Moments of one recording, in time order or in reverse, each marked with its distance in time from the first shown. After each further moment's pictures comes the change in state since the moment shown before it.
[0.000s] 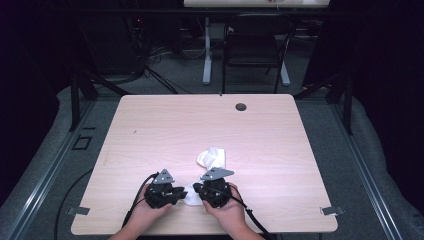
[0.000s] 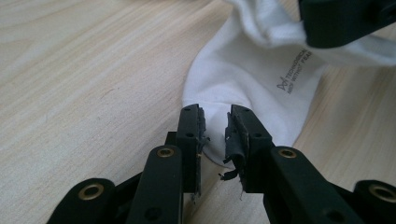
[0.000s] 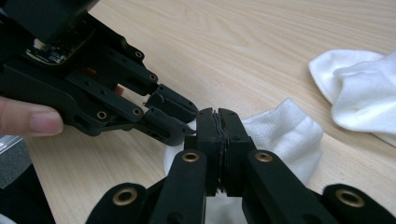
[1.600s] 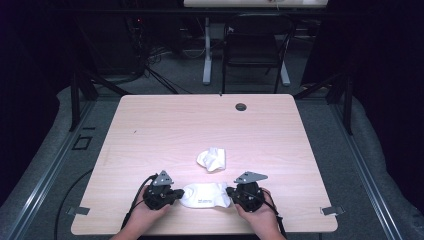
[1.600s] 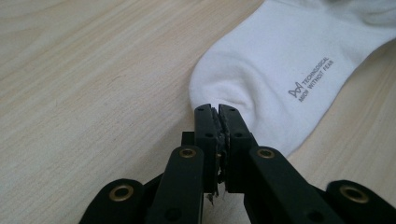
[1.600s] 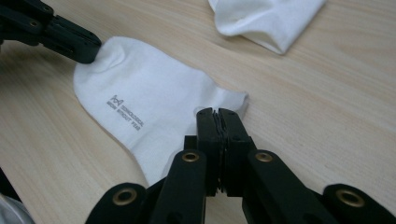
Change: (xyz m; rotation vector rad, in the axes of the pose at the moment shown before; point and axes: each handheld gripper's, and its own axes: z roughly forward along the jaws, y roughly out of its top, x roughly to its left) left arm -0.004 -0.003 -0.005 0.025 0.033 -0.005; right arm -0.053 -0.042 -0.052 0.090 -0.118 0.065
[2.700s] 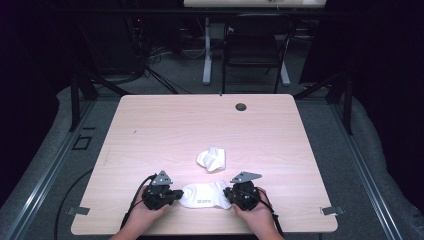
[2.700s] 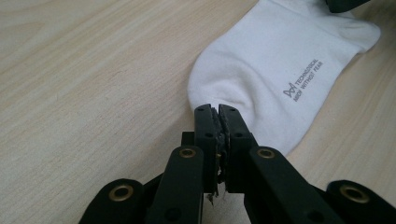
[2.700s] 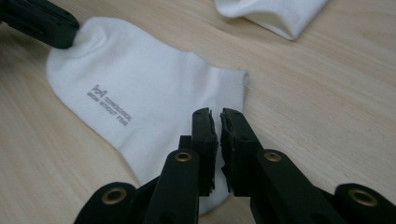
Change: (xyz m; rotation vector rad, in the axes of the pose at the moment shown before) left arm 0.002 0.000 -0.002 0.010 -0.007 0.003; right arm -0.003 -0.003 0.021 0.039 0.001 -0.014
